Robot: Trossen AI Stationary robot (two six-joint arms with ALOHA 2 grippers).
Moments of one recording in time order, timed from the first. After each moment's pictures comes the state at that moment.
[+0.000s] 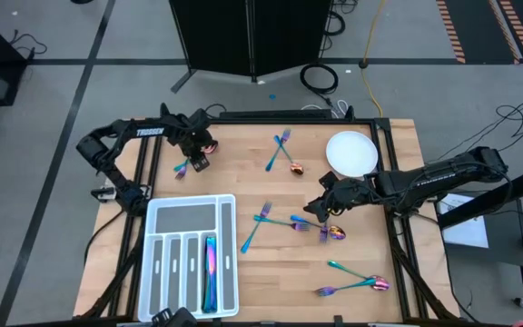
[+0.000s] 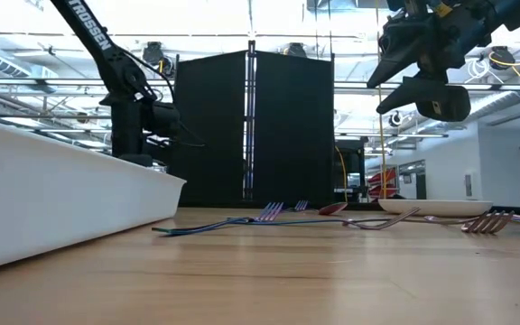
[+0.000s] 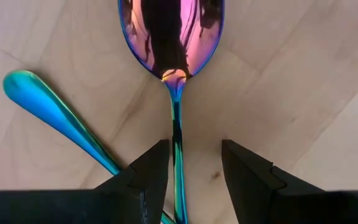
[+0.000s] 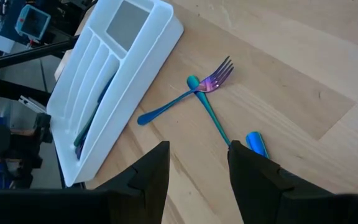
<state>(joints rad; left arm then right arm) 0.84 1.68 0.87 -0.66 0.05 0.28 0.16 1.09 0.67 -0.23 0.11 1.09</state>
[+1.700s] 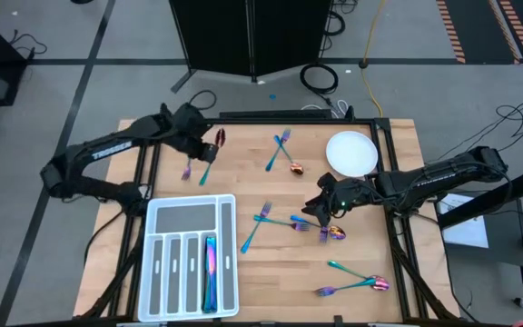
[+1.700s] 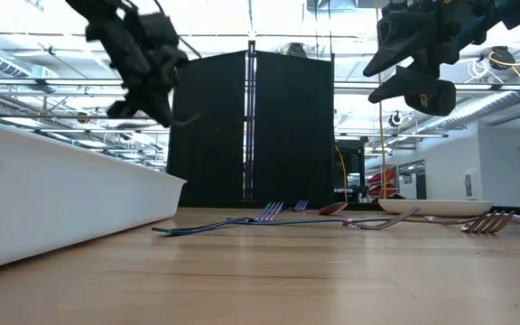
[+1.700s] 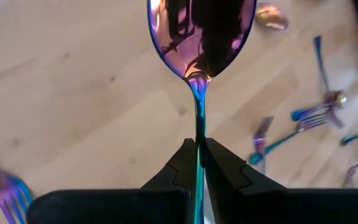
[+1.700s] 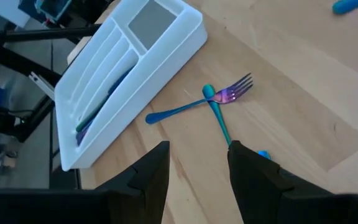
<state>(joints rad) 0.62 1.24 0.99 -0.77 0.33 -0.53 0.17 1.10 0.67 -0.17 0.11 0.91</state>
